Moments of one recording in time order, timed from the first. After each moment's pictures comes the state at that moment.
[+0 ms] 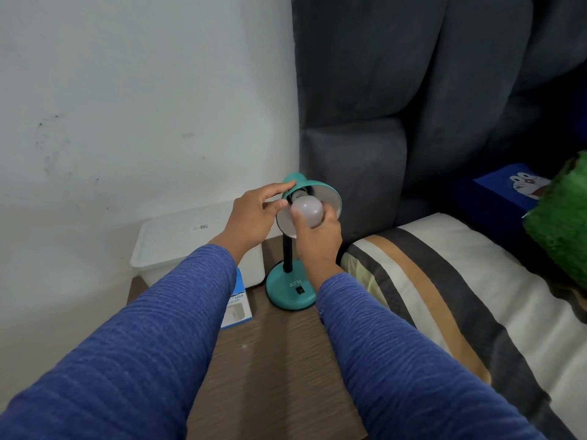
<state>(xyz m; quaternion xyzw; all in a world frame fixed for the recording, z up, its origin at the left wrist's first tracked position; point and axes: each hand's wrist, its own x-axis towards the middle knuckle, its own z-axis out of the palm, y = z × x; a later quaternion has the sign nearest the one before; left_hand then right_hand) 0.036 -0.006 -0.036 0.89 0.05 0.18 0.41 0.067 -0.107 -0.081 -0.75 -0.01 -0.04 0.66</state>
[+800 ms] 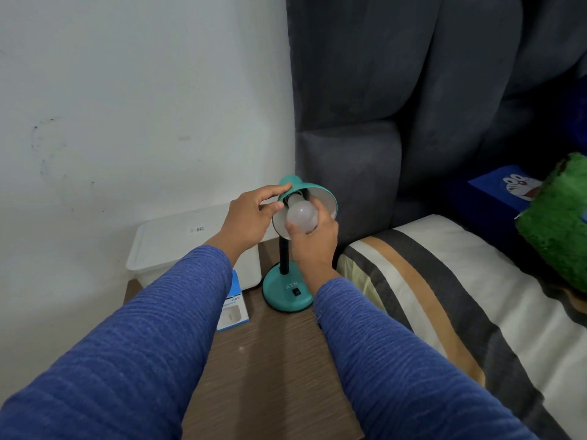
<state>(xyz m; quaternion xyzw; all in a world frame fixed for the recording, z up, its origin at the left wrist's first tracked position) 0.036 -0.007 -0.034 0.89 0.05 0.18 0.42 0.064 -0.113 -0.080 -0.76 -0.05 -0.05 0.65</state>
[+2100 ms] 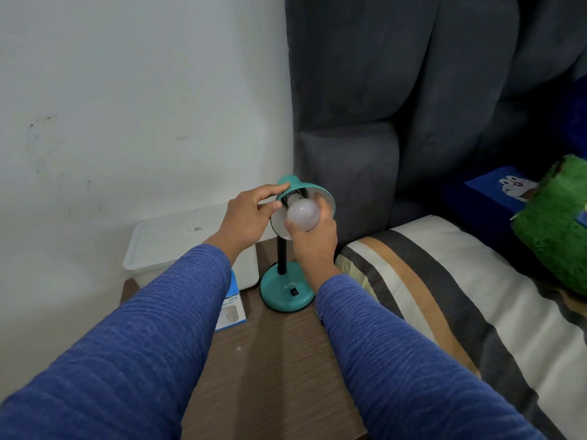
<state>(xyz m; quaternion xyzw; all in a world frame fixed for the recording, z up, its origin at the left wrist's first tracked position) 0.036 -0.009 -0.034 0.89 0.06 0.18 0.42 0.070 -0.116 -0.080 -0.76 -0.05 -0.02 0.65</state>
